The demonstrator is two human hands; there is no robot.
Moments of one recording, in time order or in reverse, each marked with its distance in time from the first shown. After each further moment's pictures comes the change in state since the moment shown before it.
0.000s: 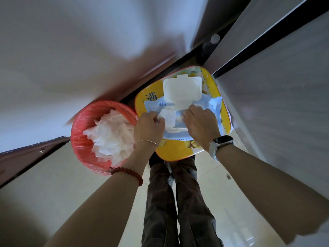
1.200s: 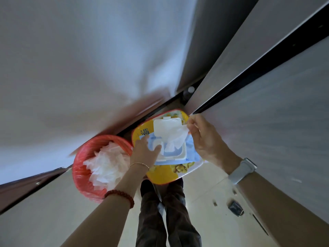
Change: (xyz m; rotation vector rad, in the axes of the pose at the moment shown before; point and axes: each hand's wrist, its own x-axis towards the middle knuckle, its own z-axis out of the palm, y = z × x) left_hand -0.034 0.052 -0.061 -0.194 -0.154 -0.019; right_hand -0.034 0.037 -0.161 0.915 0.271 0.142
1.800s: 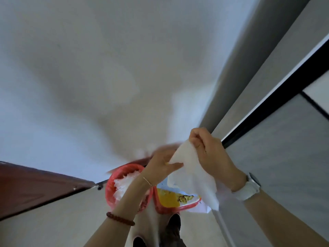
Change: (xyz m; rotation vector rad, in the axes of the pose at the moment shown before) left_hand -0.256 0.134 -0.187 -0.433 -0.068 0.654; right_hand -0.076 -0.285 -0.139 -0.063 -0.035 -0.345
